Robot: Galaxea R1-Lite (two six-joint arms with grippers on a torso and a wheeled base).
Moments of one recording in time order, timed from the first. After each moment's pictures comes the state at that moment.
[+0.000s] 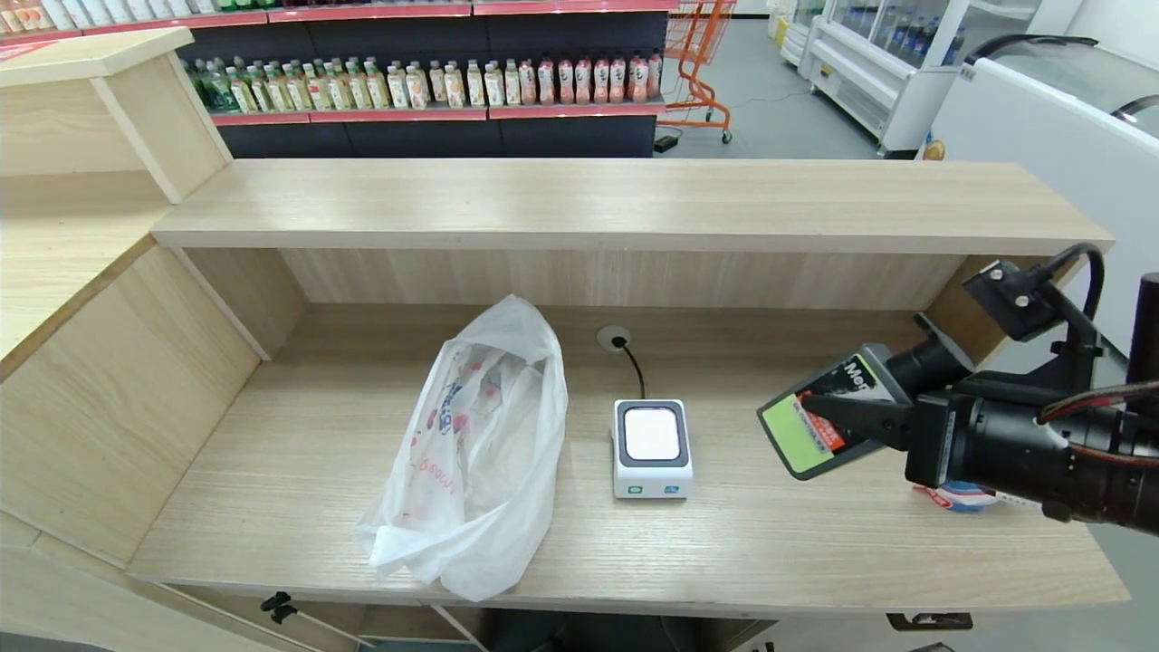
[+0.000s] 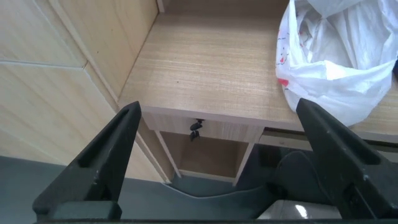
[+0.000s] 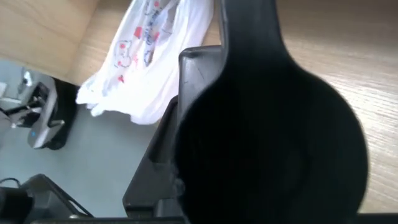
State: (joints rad) left arm 0.00 0.00 0.00 0.05 0.13 0.01; right arm 0.43 1.36 -0.63 -0.44 0.21 0.24
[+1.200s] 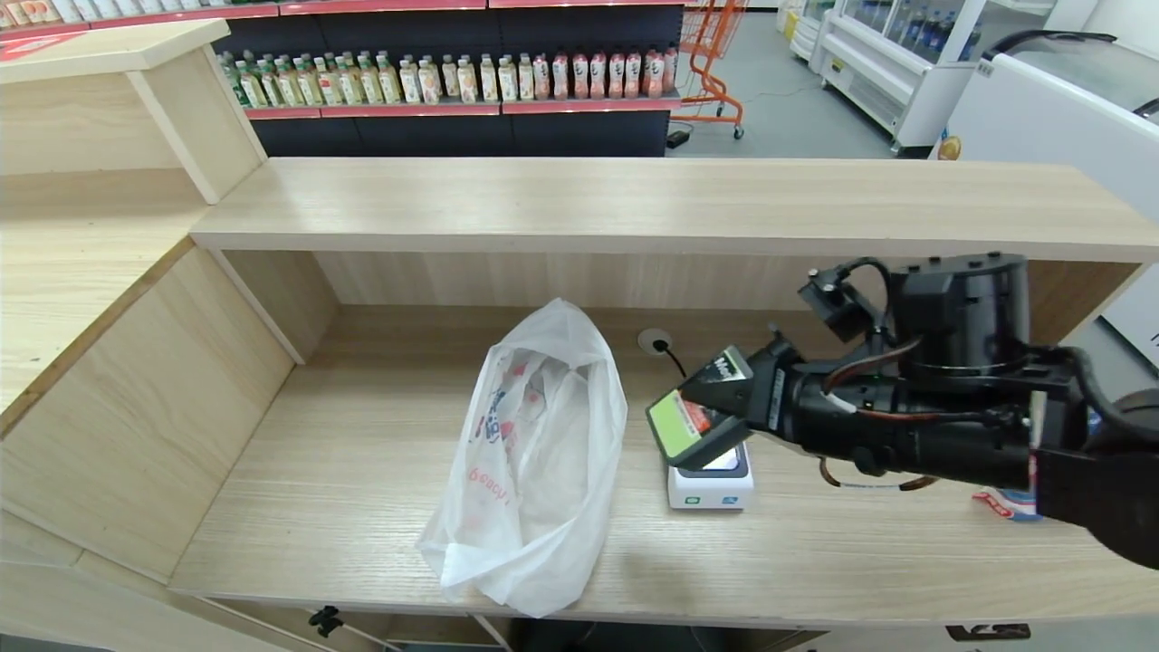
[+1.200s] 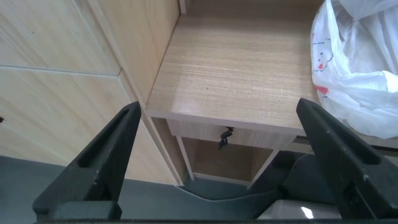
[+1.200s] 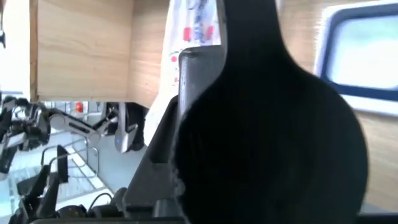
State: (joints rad) left arm 0.00 0.00 0.00 0.05 0.13 0.01; right arm 0.58 1.67 -0.87 -0.44 0.20 0.61
